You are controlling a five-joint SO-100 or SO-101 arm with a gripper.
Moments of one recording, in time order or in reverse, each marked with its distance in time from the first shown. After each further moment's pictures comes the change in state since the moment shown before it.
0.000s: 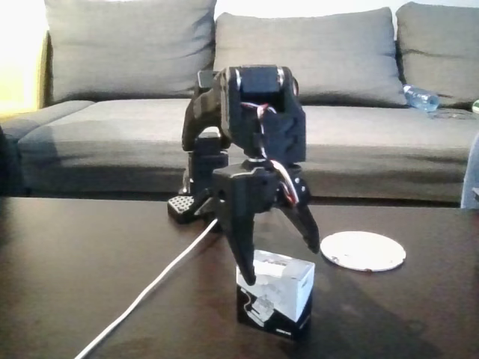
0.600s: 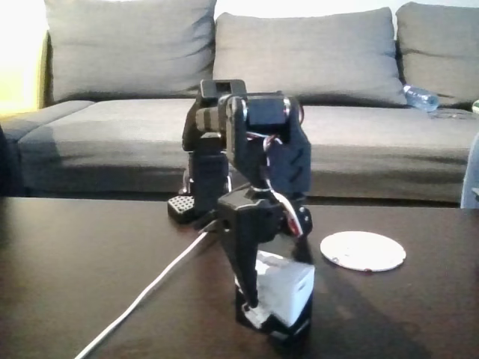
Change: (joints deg) arm -0.8 -5.3 0.0 -2.7 0.9
